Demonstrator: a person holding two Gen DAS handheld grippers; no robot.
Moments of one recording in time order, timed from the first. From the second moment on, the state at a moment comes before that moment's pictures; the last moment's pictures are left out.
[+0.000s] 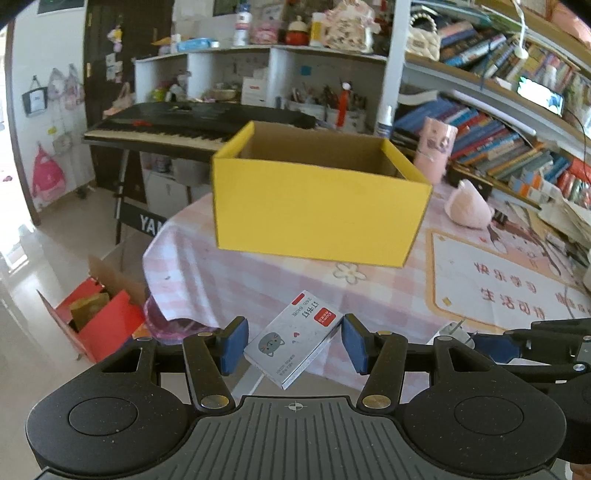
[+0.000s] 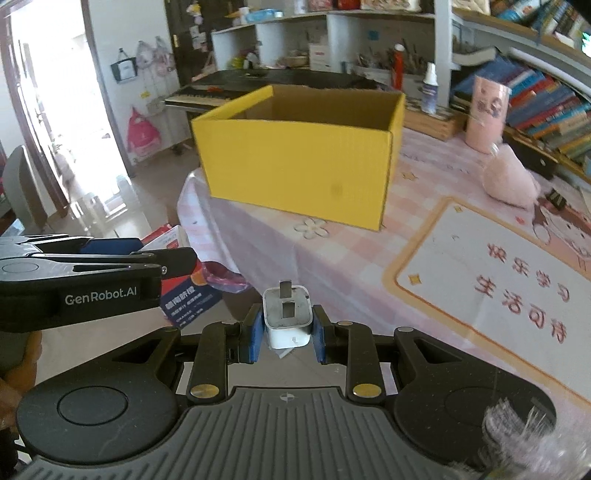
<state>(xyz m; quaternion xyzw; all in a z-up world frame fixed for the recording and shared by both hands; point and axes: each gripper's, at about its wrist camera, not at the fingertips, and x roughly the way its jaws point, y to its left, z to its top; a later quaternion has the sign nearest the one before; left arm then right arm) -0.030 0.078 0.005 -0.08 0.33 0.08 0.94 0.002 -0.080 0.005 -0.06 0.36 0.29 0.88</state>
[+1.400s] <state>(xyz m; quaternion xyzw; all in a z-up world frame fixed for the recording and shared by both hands) 0.081 0.069 0.059 -0.05 0.21 0.11 0.97 0.141 -0.082 0.083 -0.07 0.26 0.30 0.91</state>
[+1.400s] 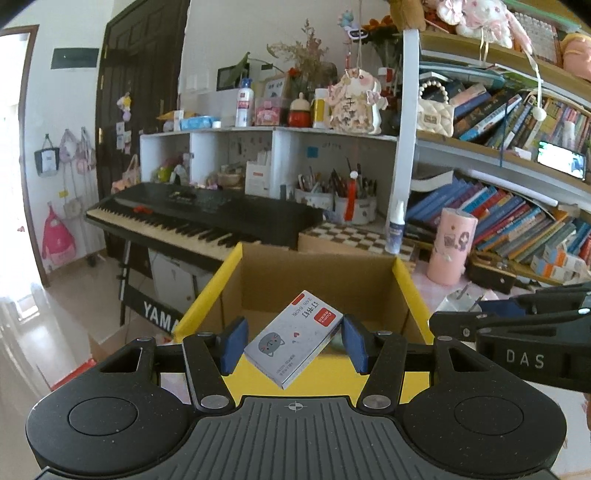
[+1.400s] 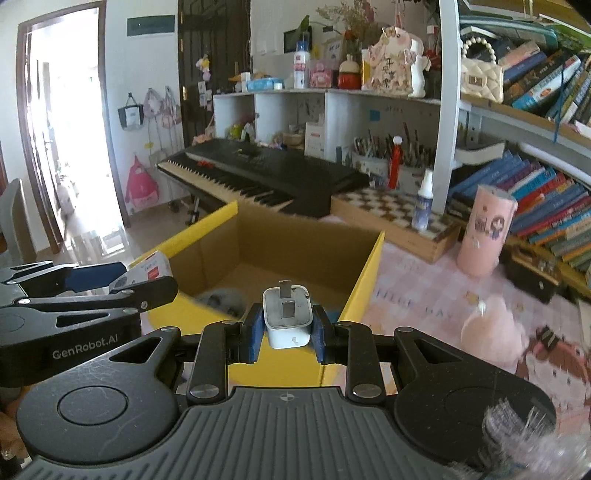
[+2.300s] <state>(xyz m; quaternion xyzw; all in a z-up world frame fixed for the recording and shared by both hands) 0.188 0.054 0.029 0.03 0.29 0.13 0.95 0.265 -0.062 0.070 -0.15 0.26 0.37 0.88</state>
